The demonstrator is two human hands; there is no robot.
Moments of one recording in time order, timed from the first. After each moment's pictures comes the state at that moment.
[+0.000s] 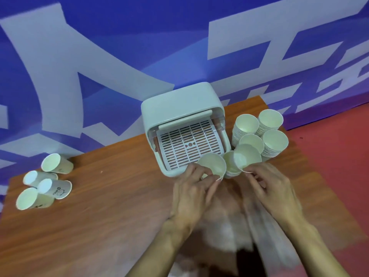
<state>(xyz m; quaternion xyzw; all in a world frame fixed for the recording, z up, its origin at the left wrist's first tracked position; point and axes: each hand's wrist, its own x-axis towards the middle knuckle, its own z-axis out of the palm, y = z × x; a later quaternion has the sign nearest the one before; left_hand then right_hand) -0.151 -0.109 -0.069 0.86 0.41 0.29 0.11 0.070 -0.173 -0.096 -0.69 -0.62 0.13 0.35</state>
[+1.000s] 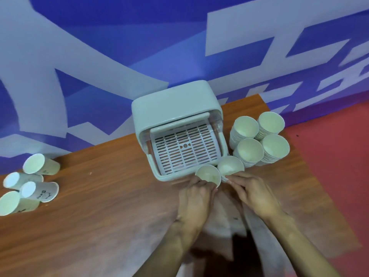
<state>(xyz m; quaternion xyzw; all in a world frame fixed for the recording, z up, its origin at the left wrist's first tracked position) -0.120 -0.097 -0.118 0.86 0.49 0.08 0.12 0.077 -0.141 -0.141 -0.68 -0.64 0.26 0.23</state>
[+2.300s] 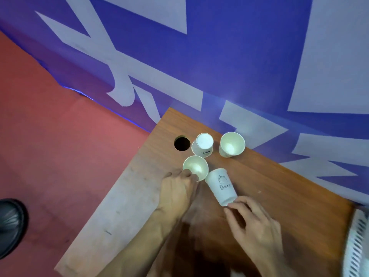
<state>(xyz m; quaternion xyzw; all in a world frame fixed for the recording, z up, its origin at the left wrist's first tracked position) -0.670 -0.017 -0.170 0.60 0.79 0.03 0.09 -0.446 0.014 -0.145 -0.47 -0.85 0.19 0.12</state>
